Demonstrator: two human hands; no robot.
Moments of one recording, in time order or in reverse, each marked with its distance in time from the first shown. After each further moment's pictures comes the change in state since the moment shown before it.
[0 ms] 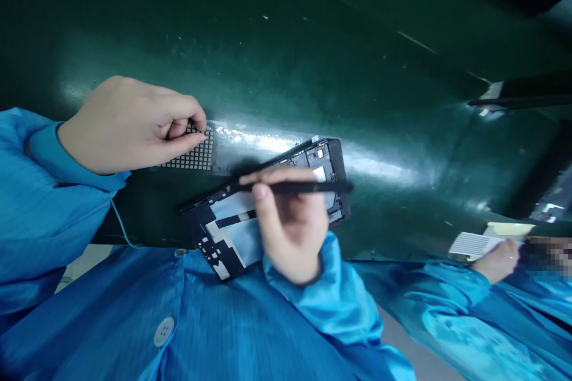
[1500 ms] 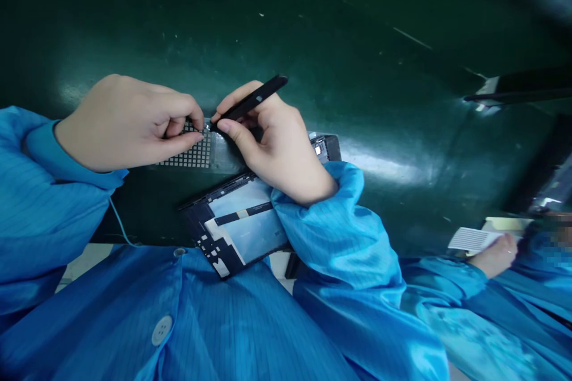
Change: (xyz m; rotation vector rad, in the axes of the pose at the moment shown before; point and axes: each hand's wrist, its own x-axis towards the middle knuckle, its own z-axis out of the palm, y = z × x) left_hand 0.001 -0.003 0.000 -0.043 -0.015 0.014; right_hand 0.107 0.013 0.004 -0.113 -0.439 -0.114
